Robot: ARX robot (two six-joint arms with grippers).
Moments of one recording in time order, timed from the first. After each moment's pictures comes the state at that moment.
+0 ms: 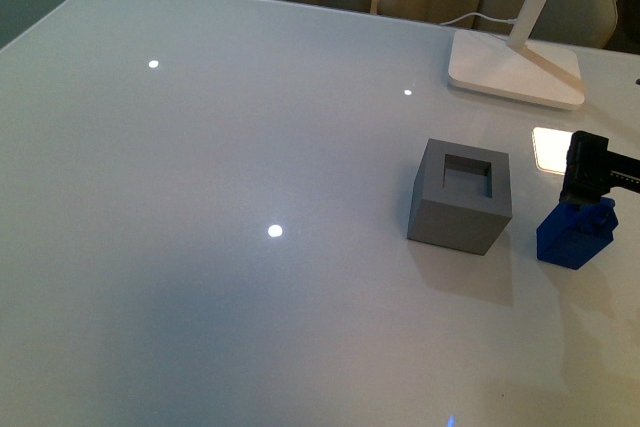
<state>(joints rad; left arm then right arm) 0.00 0.00 0.01 0.00 0.00 0.00 -0.02 2.06 0.98 -0.03 0.06 0.25</state>
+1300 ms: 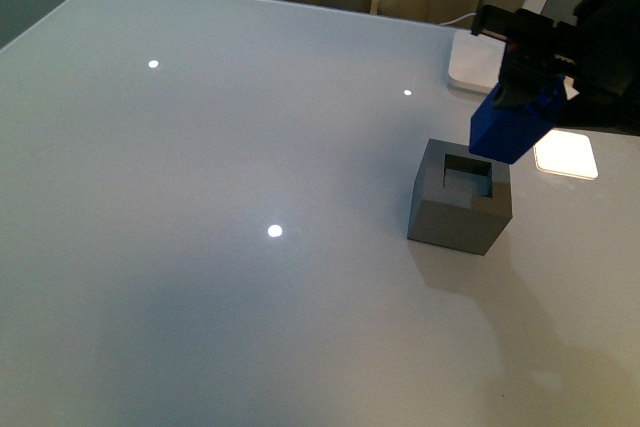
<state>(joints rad) 0.00 0.00 0.01 0.00 0.00 0.00 0.27 1.87 1.14 -0.23 0.09 0.45</state>
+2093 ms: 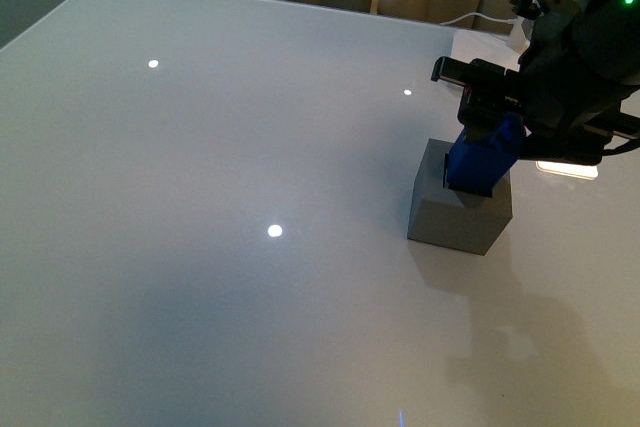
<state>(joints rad) 0.00 0.00 0.01 0.00 0.00 0.00 0.28 2.02 1.20 -0.25 0.11 0.48</state>
